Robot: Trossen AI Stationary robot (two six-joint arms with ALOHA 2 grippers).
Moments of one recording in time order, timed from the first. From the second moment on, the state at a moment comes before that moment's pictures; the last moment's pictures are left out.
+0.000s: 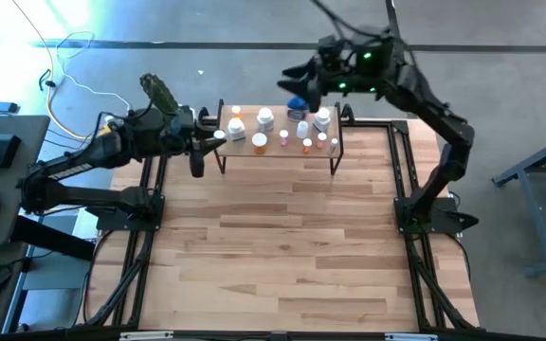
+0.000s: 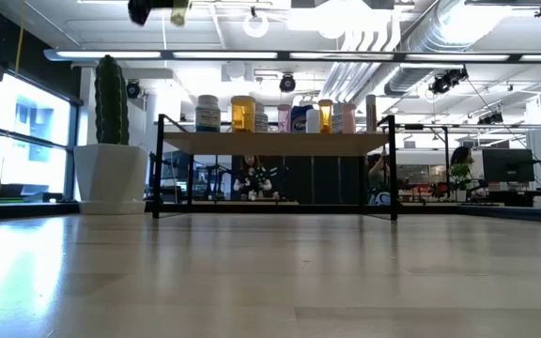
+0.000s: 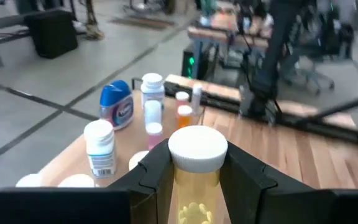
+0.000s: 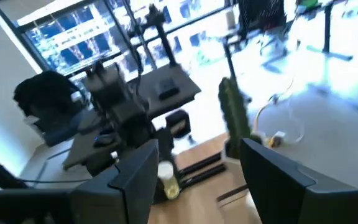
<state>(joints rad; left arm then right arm) 0.45 0.88 1.03 -0.42 0.00 -0.06 -0.40 1.69 2.21 -0.67 -0.26 0.29</state>
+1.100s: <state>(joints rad) 0.43 1.11 0.46 0.51 -0.32 -0.09 -0.59 1.59 2.21 -0.67 -0.26 0.17</state>
